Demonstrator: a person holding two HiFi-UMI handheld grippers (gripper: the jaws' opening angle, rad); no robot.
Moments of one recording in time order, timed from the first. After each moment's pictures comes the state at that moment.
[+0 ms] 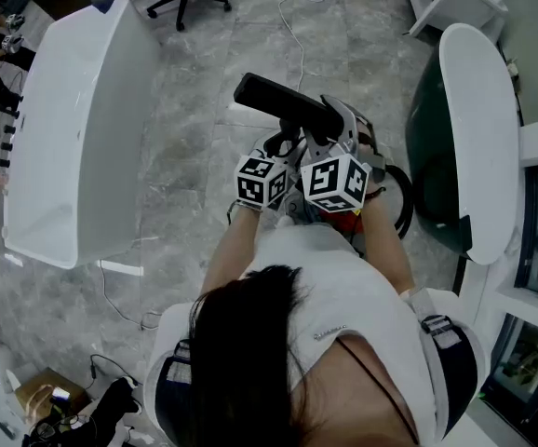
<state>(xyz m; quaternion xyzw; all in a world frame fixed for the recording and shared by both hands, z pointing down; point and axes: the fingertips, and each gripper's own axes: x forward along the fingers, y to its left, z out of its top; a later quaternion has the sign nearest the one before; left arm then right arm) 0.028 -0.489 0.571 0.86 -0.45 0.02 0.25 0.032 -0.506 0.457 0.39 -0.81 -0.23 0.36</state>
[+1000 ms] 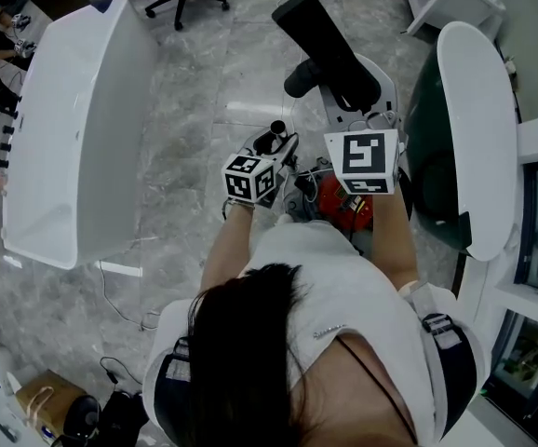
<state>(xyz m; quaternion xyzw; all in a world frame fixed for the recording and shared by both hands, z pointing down) 0.001 -0.484 0.581 0.85 -0.45 0.00 0.28 0.039 -0.529 0.337 0.47 -0.84 -0.20 0.21</state>
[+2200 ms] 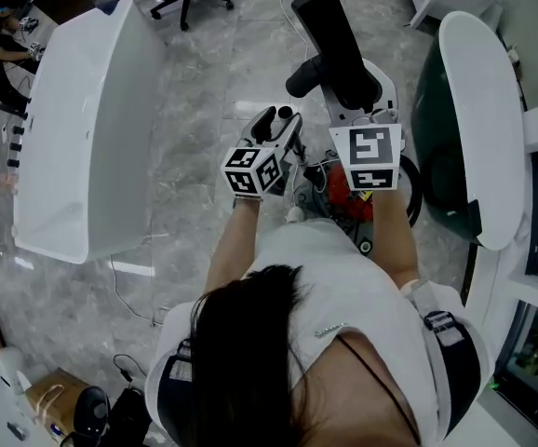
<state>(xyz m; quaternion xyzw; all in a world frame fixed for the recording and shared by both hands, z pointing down) -0.015 -0.473 0.518 0.83 -0.50 -0.07 0.25 0.053 -0.497 0.344 0.49 -0.85 -0.12 0.18</state>
